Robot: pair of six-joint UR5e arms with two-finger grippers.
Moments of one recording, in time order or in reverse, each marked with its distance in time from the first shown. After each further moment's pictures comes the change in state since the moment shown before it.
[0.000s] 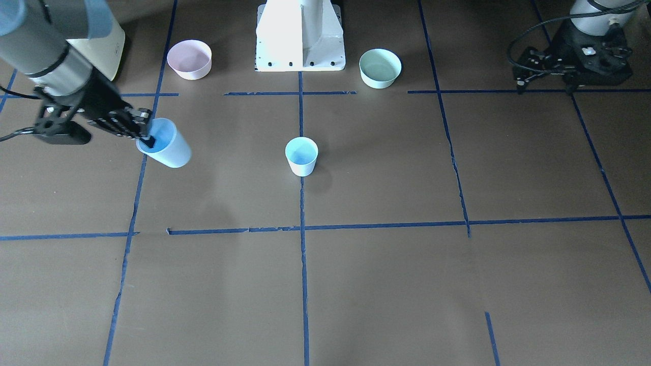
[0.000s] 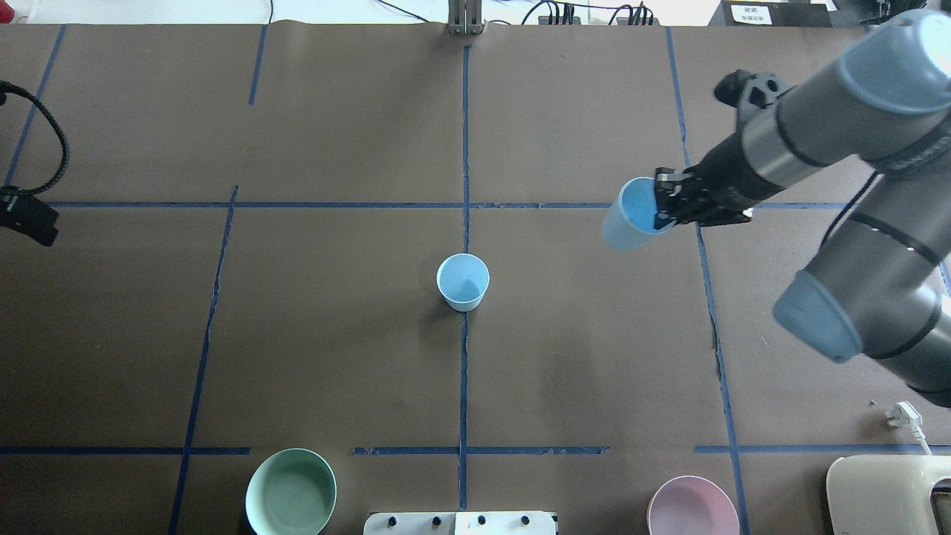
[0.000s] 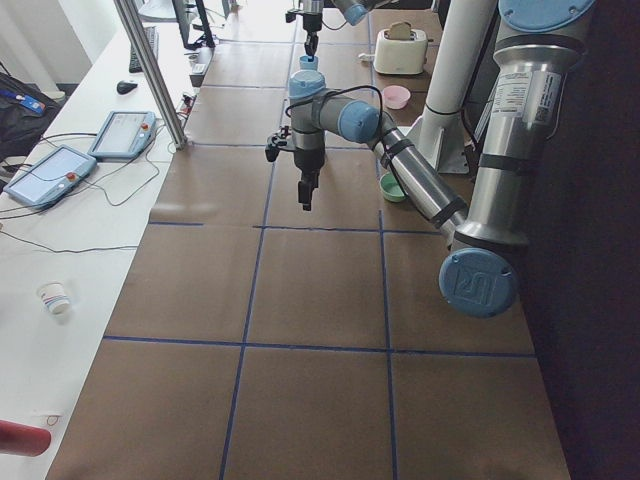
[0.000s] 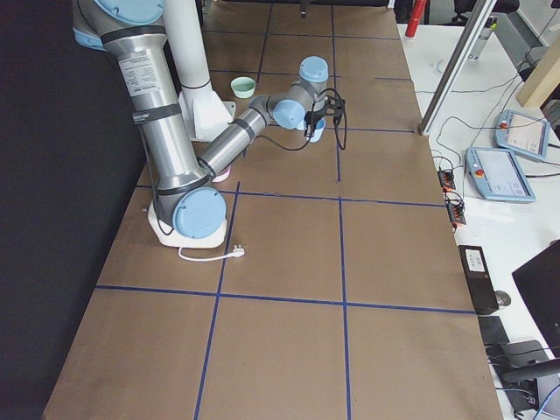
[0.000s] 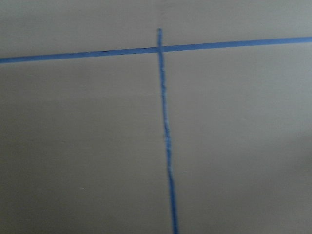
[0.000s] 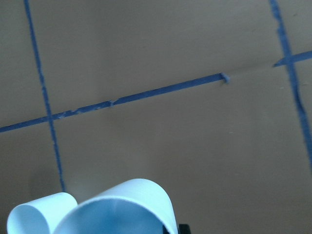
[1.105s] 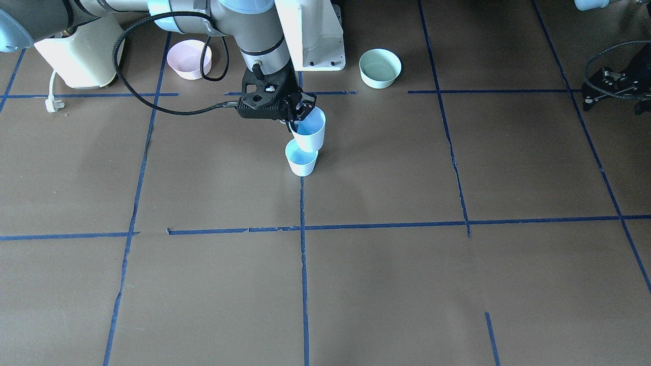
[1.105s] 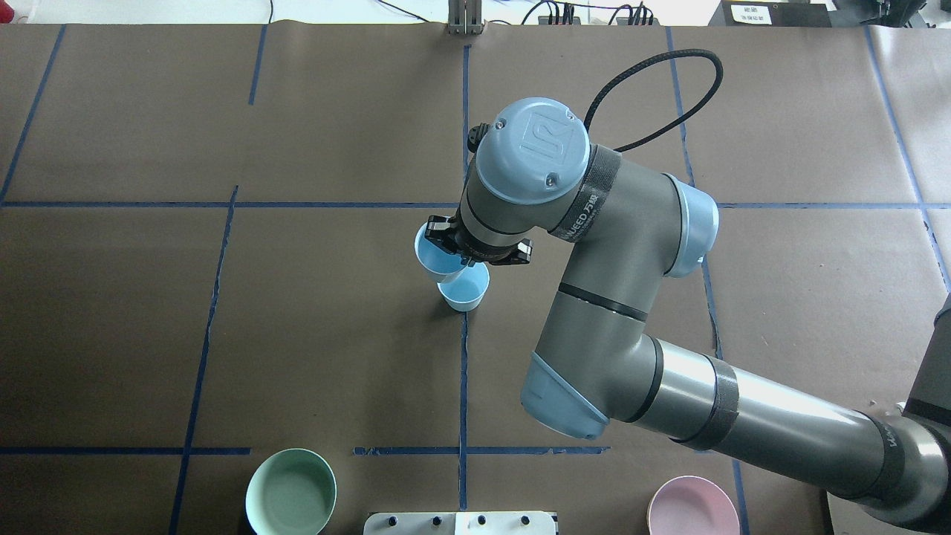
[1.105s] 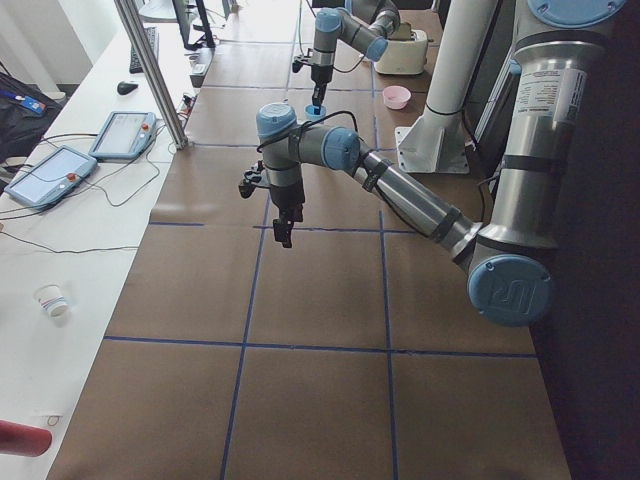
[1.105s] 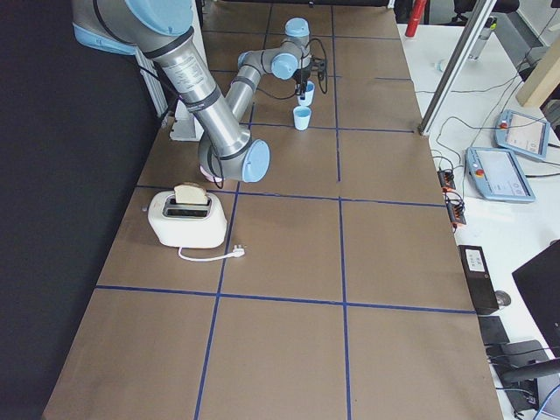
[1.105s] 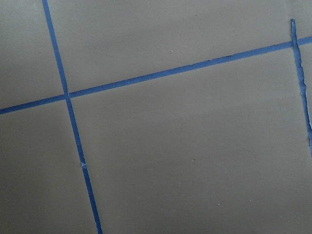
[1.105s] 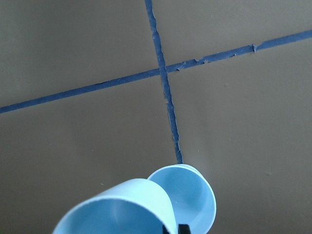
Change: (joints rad) left arm -0.153 0.019 0.137 -0.003 -0.051 0.256; right arm -0.270 0.398 -0.236 -0.134 -0.292 0.148
